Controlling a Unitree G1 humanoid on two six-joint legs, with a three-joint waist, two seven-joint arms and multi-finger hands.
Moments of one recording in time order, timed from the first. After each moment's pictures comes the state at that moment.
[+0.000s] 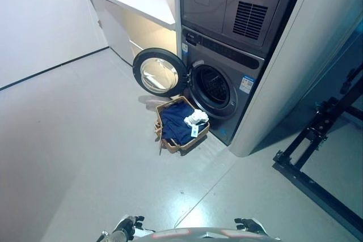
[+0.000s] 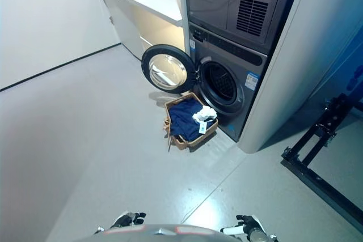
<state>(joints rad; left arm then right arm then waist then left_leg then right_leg) -0.03 0.21 -0.40 1.33 0.05 -0.15 0.01 -0.01 -0.24 0.29 1.31 0.02 -0.09 -0.06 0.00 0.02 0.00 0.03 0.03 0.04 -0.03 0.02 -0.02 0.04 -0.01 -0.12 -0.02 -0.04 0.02</state>
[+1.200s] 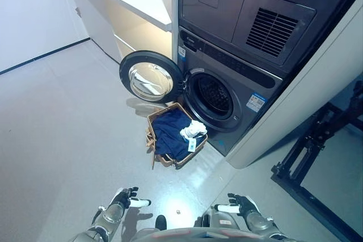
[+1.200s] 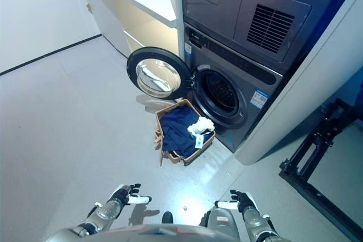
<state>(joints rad) -0.14 0.26 -0.39 1.33 -0.04 -0.16 0.05 -0.08 -0.22 0.28 1.27 0.07 -0.11 -0.08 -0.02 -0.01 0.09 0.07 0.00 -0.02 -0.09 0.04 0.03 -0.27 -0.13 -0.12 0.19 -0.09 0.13</state>
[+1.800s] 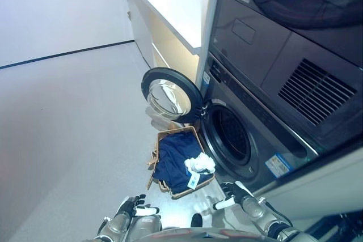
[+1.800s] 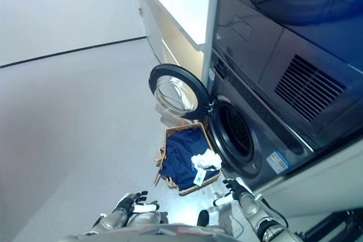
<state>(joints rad) -0.12 0.20 -0.35 1.35 -0.02 -0.20 0.05 -0.18 -0.28 0.54 1.19 -0.11 -0.10 -0.06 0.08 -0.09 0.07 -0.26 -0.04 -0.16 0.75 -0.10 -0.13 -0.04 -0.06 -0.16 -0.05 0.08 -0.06</state>
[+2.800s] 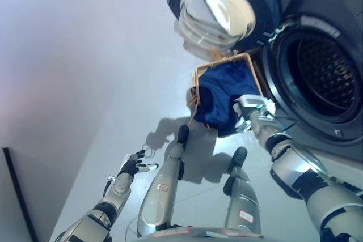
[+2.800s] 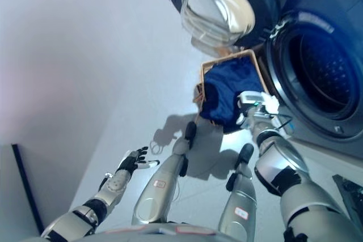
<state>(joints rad) -0.26 0.25 -0.46 1.14 -0.16 -0.22 0.19 -0.92 -0.47 0.75 1.45 -0.49 0.00 -0.24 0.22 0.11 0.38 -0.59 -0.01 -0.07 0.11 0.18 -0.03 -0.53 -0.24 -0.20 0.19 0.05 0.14</state>
